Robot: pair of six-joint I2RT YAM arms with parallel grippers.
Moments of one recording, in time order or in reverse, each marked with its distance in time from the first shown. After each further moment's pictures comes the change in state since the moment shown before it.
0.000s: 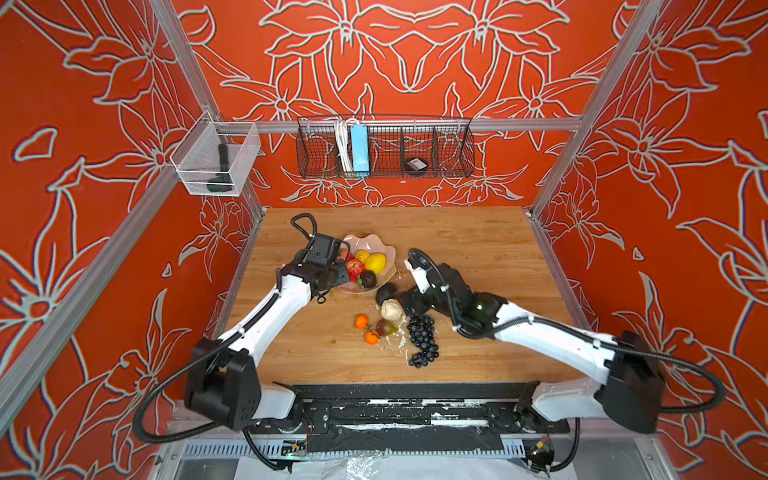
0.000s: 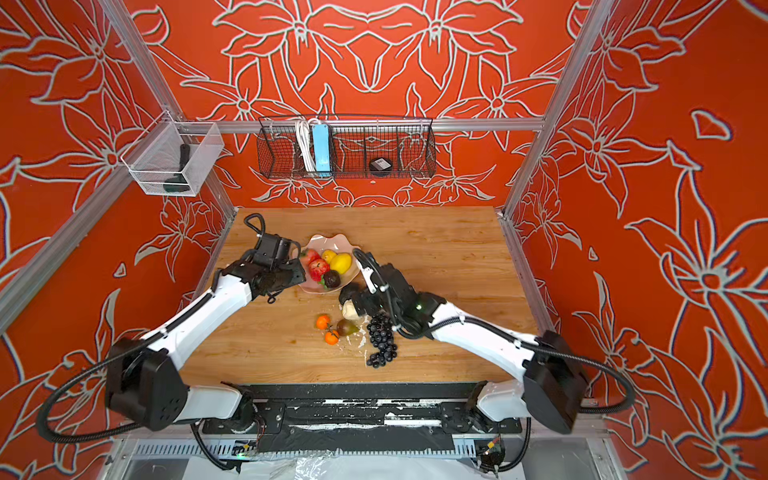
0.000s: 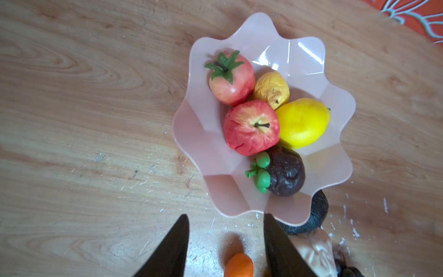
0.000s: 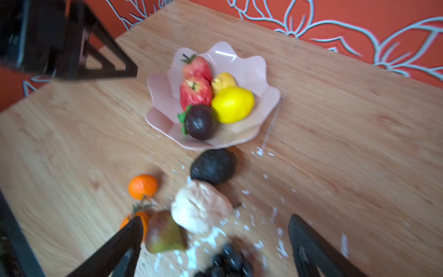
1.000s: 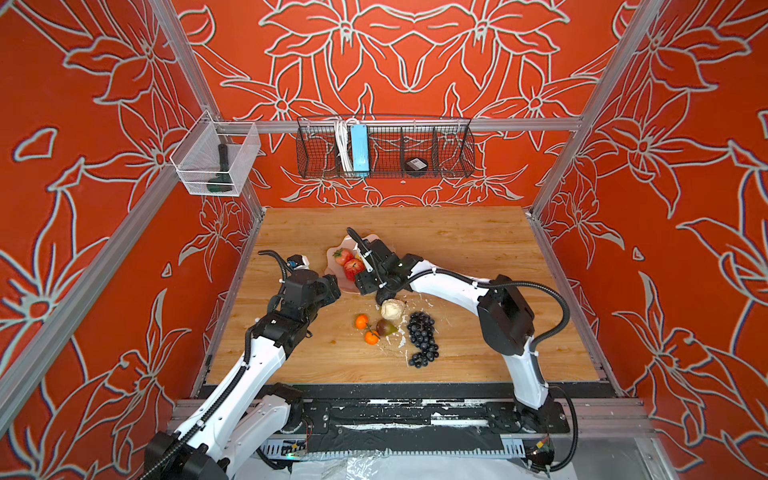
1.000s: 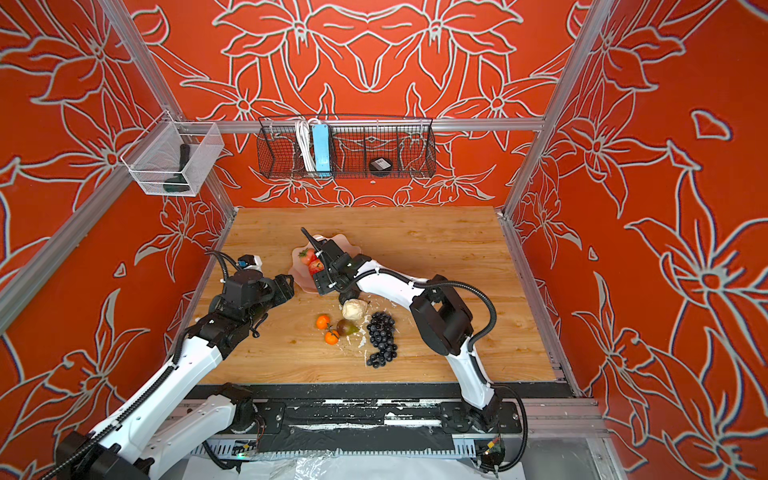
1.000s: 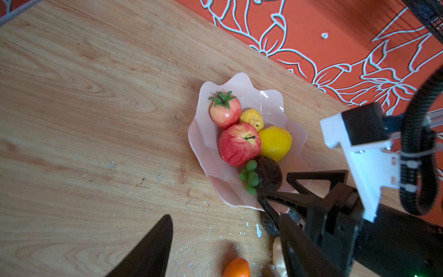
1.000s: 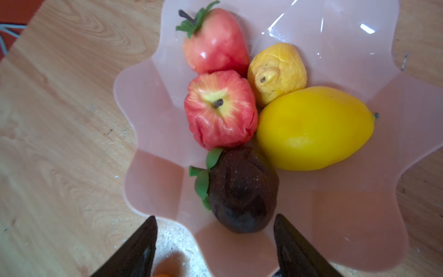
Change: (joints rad) left arm 0.002 -0.423 -0.356 0.254 -0.053 -0.017; right arm 0.000 0.722 0.732 -0.304 -0.061 0.142
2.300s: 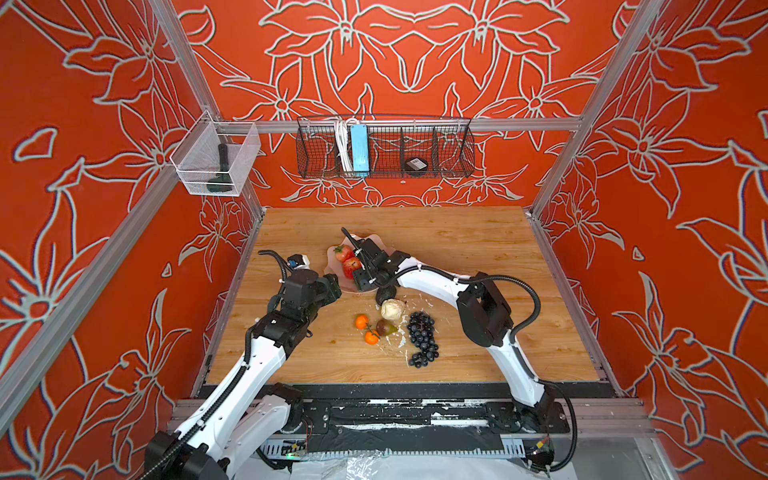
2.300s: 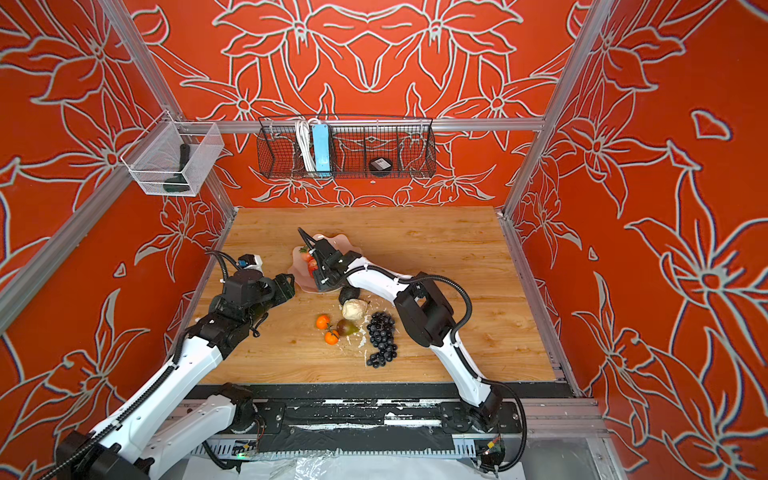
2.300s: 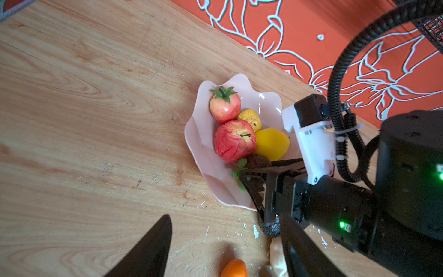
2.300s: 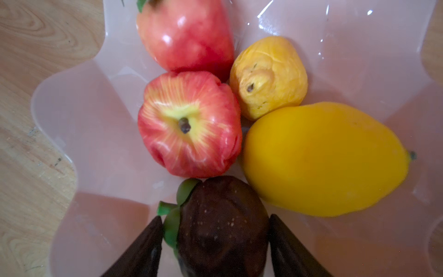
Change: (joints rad) left arm 0.000 0.001 -0.001 0.014 0.008 0.000; right arm -0.011 0.168 0.183 -0.073 0.048 0.031
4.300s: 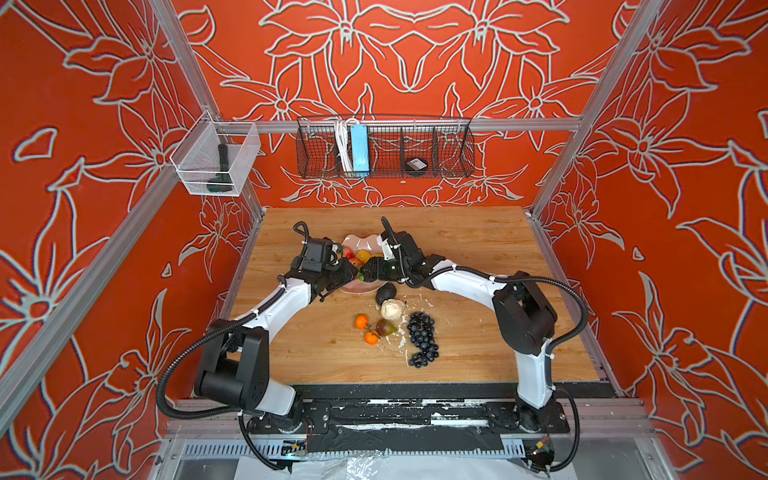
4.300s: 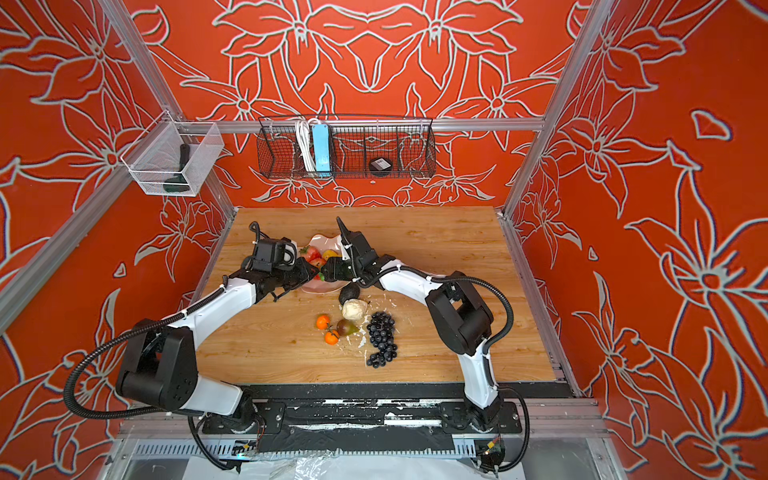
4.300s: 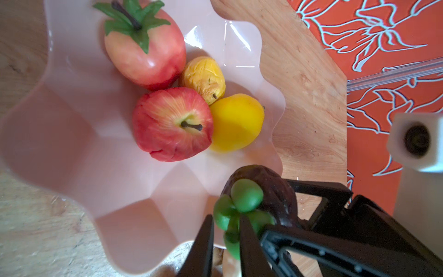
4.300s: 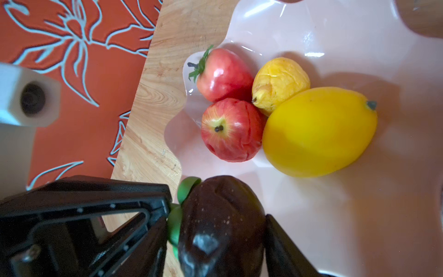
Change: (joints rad) left arm 0.097 0.571 0.261 0.099 0.504 -0.053; right arm -0.123 -0.302 -0.452 0.457 -0.398 0.312
